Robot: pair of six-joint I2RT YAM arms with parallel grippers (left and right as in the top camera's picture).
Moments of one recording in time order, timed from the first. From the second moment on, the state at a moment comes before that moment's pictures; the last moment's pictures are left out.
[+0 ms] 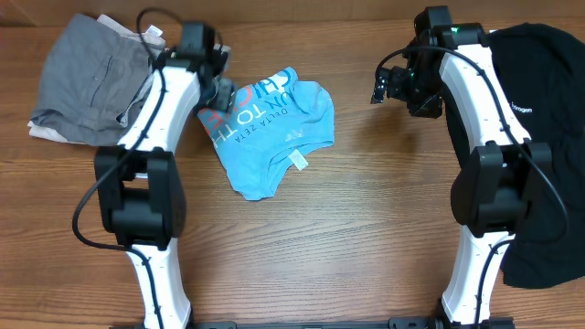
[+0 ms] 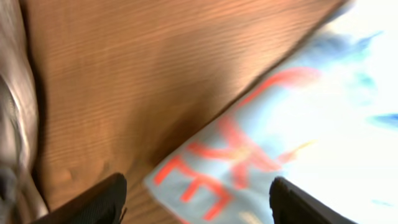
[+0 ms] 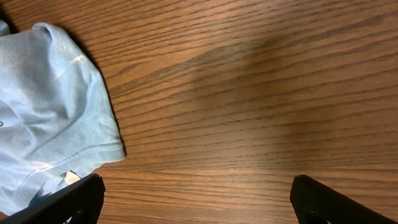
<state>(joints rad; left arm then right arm) -0.13 2.18 1.85 -0.86 -0.06 0.13 0.07 2.22 2.04 -1.27 -0.21 0.28</state>
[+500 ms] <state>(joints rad) -0.57 2.15 1.94 -1.05 -0.10 0.25 0.03 2.22 2.04 -1.29 -0.21 0.28</state>
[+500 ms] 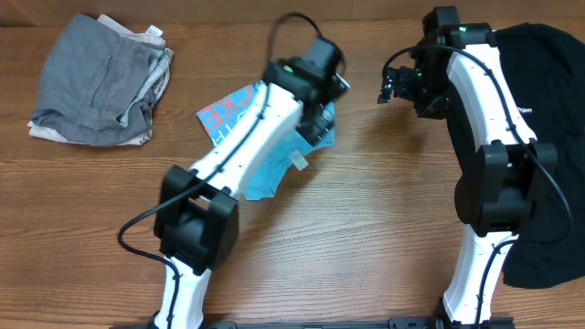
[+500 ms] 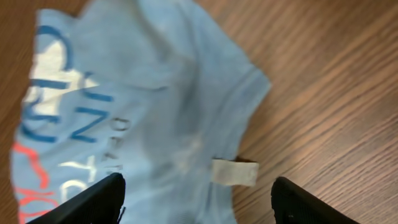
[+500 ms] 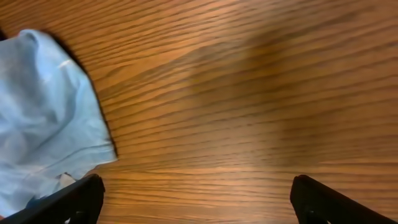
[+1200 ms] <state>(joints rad) -0.60 2.15 1.56 -0.82 -0.27 0.21 0.01 2.22 2.04 -1.29 -0.20 0.26</state>
